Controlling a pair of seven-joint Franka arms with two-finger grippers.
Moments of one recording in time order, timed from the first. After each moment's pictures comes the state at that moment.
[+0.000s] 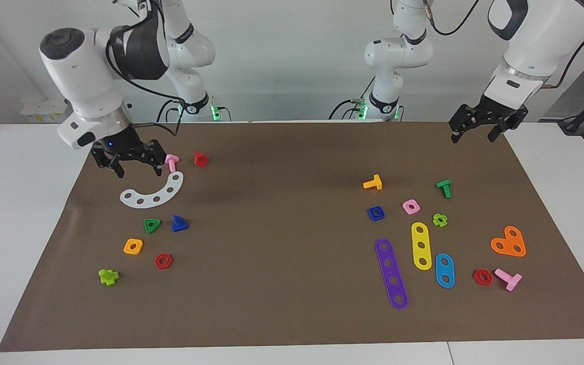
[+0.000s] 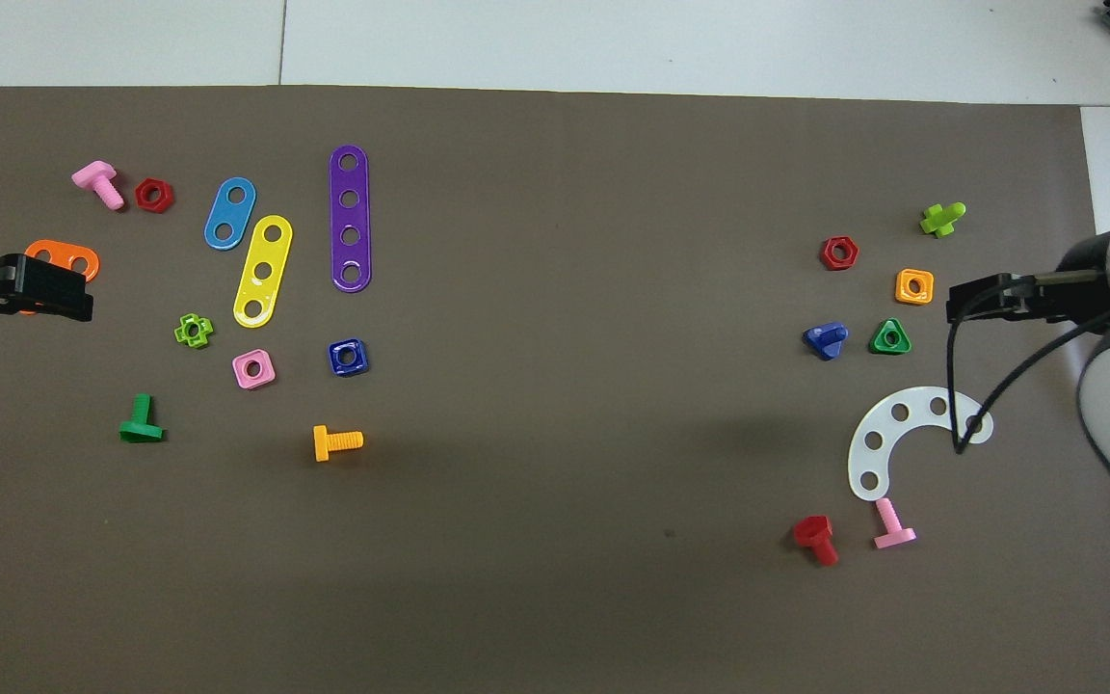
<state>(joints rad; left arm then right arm) -0.02 0.00 -0.03 -1.57 -0.01 1.56 -0.01 0.07 0.08 -0.04 -1.81 0.03 1.95 -0.04</state>
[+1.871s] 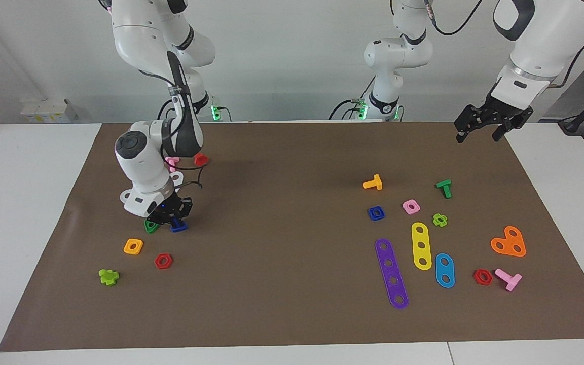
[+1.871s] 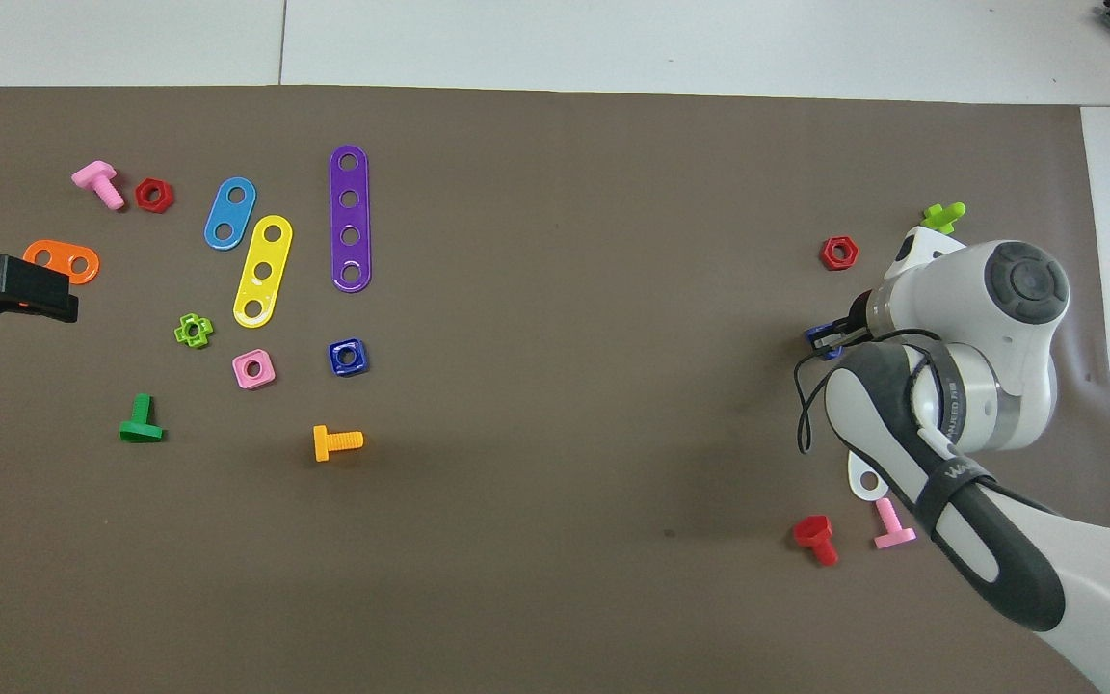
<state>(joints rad) 0.00 0.00 -0.02 -1.57 -0.01 1.56 -0.01 0.08 0.27 -0.04 -2.07 0.04 2.40 -0.32</state>
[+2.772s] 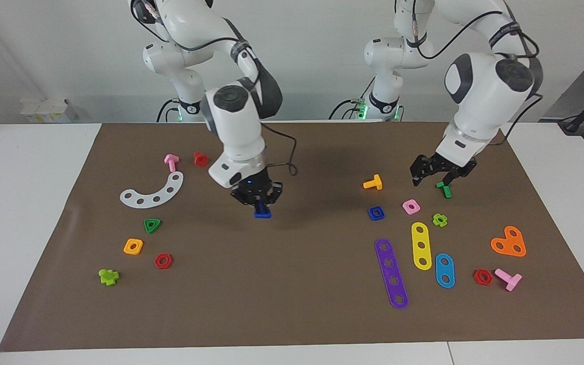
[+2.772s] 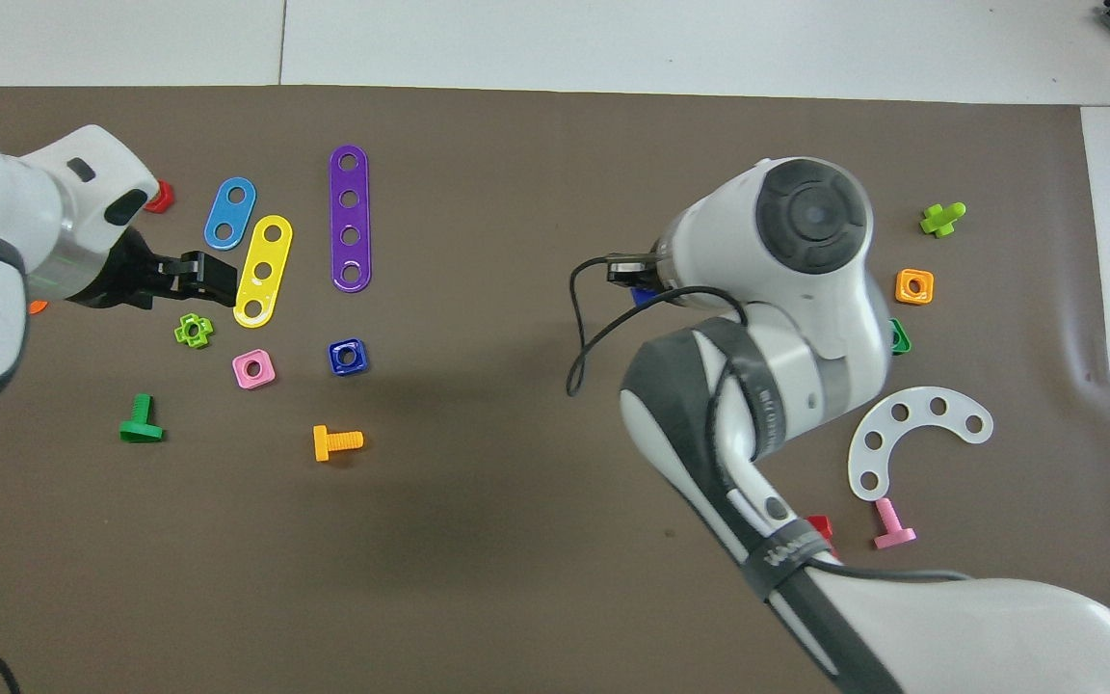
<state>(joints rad) -0.13 0.12 -0.05 -1.81 -0.07 1.98 -0.12 0.51 0.39 -0.02 -1.62 0.05 2.19 0.57</state>
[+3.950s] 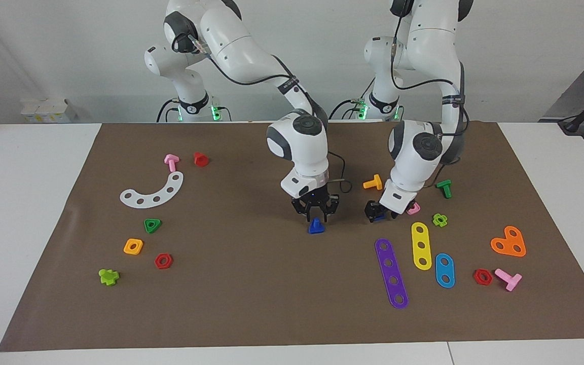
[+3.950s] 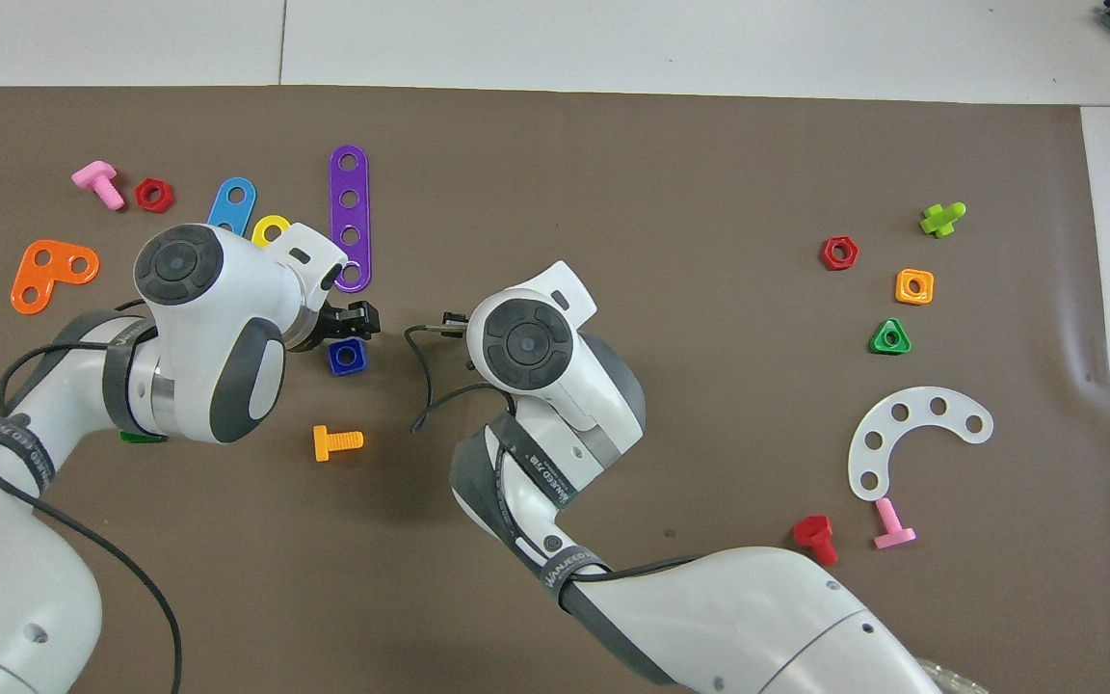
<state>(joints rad) -0.24 0.30 -0.04 -2.02 -0.07 2.34 -0.34 0.67 0.60 -0.03 -1.56 -0.03 2.42 0.83</state>
